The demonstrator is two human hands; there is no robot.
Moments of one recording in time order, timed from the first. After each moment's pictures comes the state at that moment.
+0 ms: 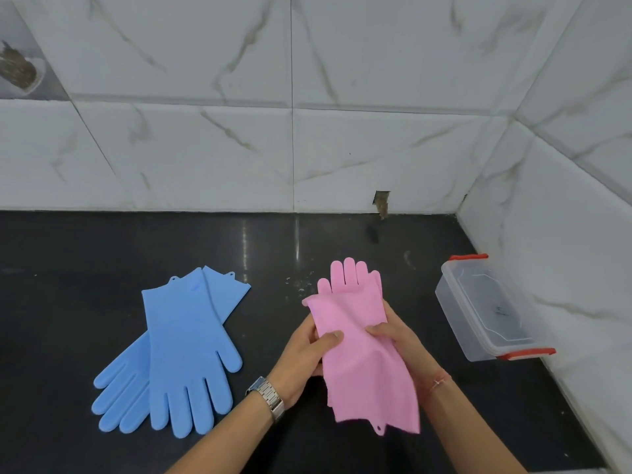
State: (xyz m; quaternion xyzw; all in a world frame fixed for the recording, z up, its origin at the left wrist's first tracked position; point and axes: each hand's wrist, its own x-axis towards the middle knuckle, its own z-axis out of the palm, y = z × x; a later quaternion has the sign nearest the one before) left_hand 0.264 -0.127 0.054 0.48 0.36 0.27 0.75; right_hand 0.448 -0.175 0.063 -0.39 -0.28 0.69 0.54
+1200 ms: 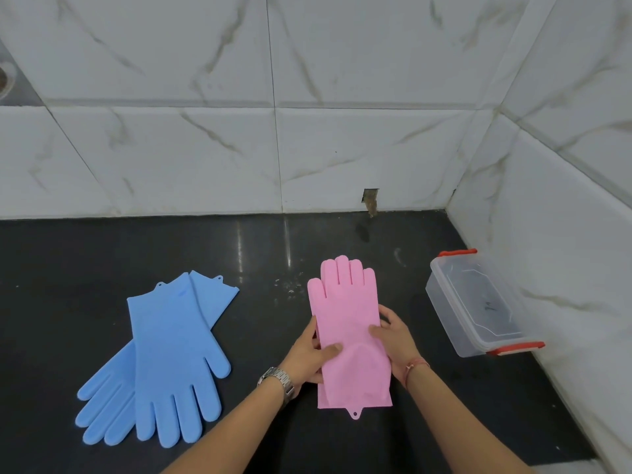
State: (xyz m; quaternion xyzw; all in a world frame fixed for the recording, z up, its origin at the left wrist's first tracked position) left_hand 0.295 -0.105 0.000 0.52 0.45 0.13 0.72; right_hand 0.479 -0.156 -0.005 -0.68 -0.22 0.48 0.50
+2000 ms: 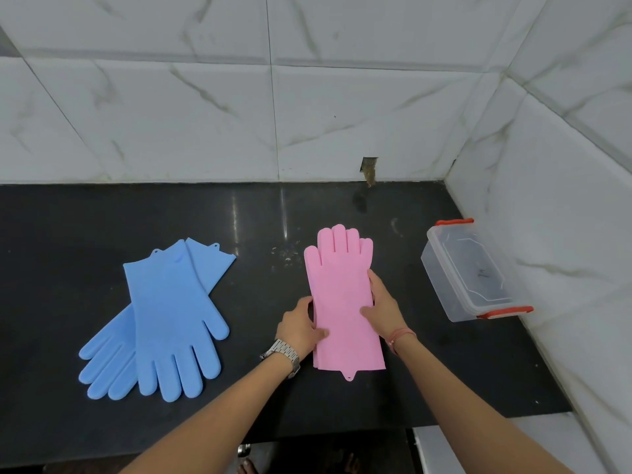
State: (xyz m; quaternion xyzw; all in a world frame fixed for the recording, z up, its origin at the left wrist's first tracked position) left_hand 0.293 -0.119 -0.014 0.68 0.57 0.07 0.46; right_hand 0.468 -0.160 -0.003 -0.76 -0.42 0.38 0.33
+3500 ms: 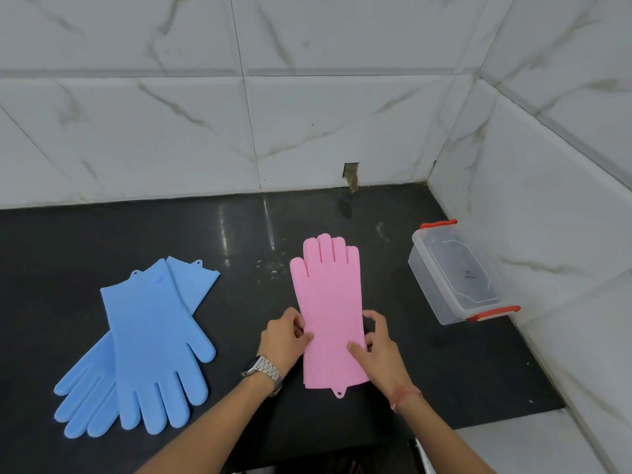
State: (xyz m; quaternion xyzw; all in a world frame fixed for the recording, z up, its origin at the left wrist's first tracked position) left_hand 0.286 -0.105 -0.027 0.73 0.55 0.11 0.39; right_hand 0.450 -0.219 -0.011 -0.77 -0.36 0.40 0.35
